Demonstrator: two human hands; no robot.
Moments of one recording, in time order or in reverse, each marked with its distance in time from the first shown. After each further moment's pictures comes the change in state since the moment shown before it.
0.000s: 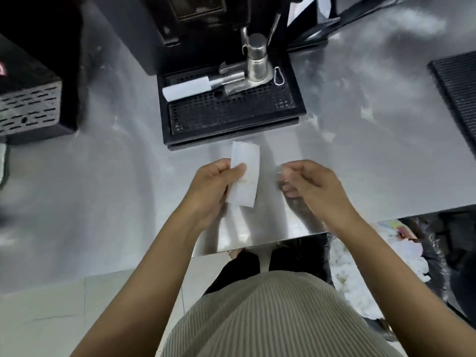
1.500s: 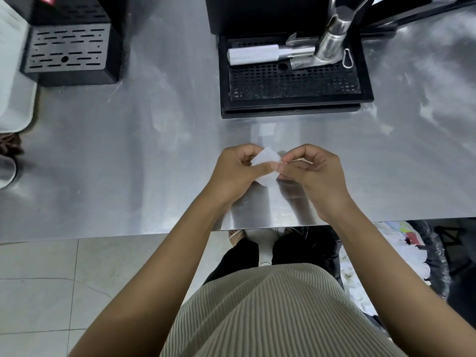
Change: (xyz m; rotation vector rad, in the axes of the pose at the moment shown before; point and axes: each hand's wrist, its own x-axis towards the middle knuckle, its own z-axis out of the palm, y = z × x) left_hand -0.013 -0.030 -0.069 0.046 0.013 0.195; right_hand -0.016 -0.018 0.109 0.148 -0.052 -0.034
